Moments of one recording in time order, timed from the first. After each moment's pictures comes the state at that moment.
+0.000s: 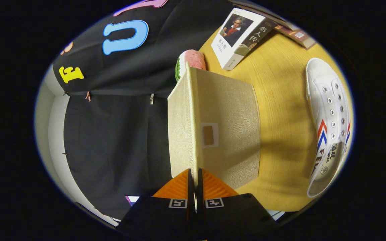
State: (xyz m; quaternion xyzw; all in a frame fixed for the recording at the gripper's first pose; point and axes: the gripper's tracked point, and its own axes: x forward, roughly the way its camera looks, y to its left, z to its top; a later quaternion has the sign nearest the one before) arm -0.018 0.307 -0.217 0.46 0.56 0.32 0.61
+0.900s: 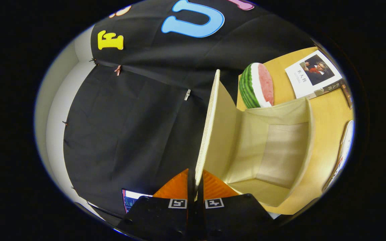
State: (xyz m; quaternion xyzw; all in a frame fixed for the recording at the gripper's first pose) arm 0.002 0.431 -0.053 0.40 0.49 0.41 0.66
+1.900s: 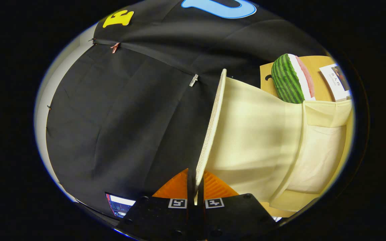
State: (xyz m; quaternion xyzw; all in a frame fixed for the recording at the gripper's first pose) arm -0.005 0.604 -0.064 0.34 0.50 0.42 0.68
